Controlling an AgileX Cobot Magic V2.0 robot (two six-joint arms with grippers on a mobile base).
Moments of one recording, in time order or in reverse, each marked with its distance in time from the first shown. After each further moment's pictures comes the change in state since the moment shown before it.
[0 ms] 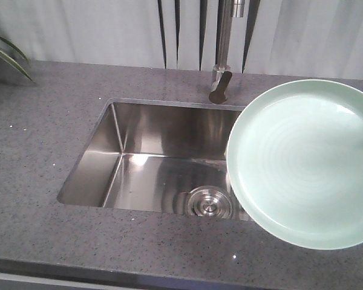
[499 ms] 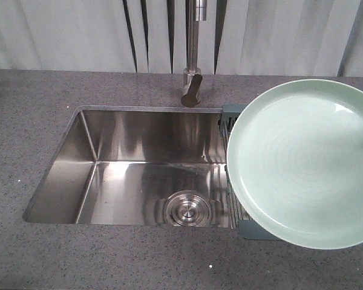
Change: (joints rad) left arm 0.000 0.000 0.000 0.000 0.000 0.000; right arm 0.000 0.000 0.000 0.000 0.000 0.000
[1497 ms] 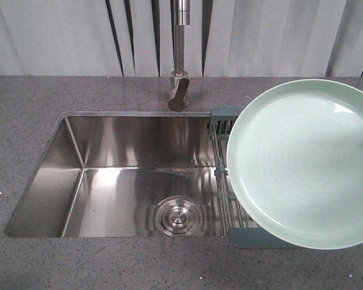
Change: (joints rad) left arm 0.000 0.000 0.000 0.000 0.000 0.000; right arm 0.000 0.000 0.000 0.000 0.000 0.000
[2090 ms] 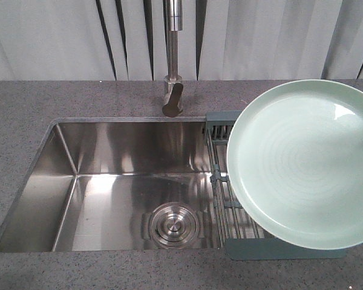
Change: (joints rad) left arm 0.000 0.000 0.000 0.000 0.000 0.000; right arm 0.000 0.000 0.000 0.000 0.000 0.000
